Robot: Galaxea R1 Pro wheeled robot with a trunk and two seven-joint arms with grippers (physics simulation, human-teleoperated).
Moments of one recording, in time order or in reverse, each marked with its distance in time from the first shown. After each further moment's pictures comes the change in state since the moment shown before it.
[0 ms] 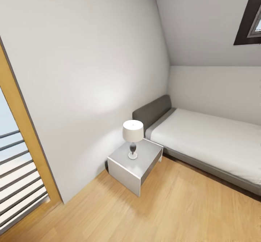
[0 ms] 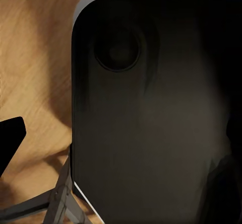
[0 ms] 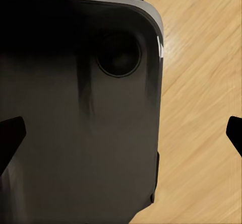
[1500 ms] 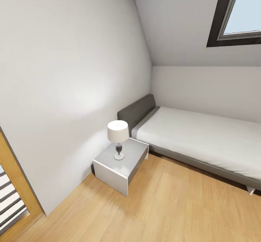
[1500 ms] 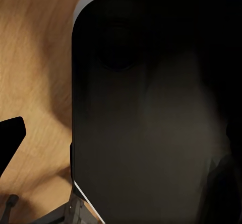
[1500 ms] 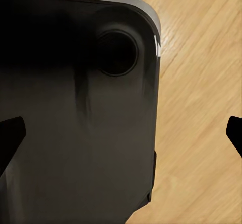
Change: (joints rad) left arm 0.000 0.000 0.000 0.000 0.000 0.001 0.000; right arm 0.000 -0.004 0.003 0.000 0.002 0.003 0.000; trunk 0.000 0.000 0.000
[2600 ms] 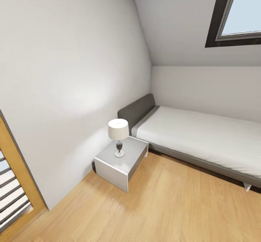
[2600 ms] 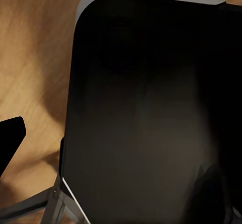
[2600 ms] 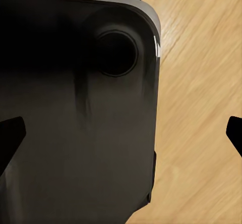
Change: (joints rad) left arm 0.000 0.001 -0.004 0.000 0.106 0.000 0.000; right arm 0.000 0.000 0.000 0.000 0.000 -0.002 0.000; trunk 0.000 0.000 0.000
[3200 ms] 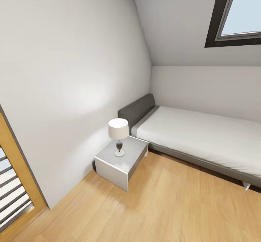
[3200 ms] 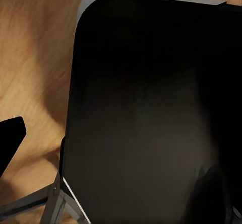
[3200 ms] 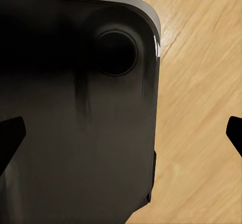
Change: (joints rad) left arm 0.000 0.001 0.000 0.000 0.002 0.000 0.000; right arm 0.000 0.000 0.000 0.000 0.000 0.001 0.000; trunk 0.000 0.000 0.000
